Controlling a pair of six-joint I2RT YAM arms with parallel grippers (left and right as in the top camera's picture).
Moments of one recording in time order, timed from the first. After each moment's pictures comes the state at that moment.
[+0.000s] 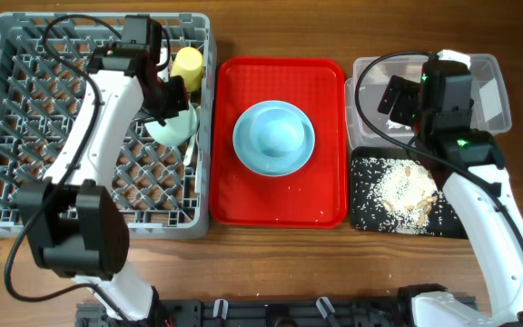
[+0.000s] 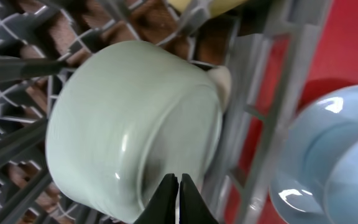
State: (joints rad) left arm -0.10 1.86 1.57 -1.05 0.04 -0.28; right arm 0.10 1.32 1.06 -0.49 0.29 0.30
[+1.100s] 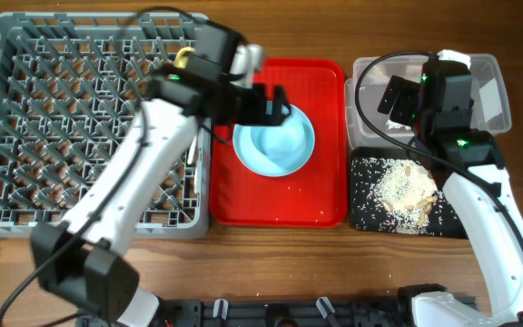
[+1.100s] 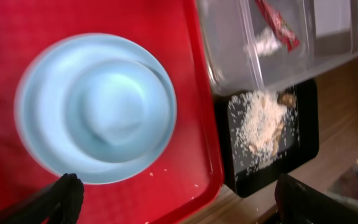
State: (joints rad) left arm -0.46 1.72 1.58 -0.92 0.39 -0.37; right arm 0.10 1.32 1.06 -0.49 0.29 0.30
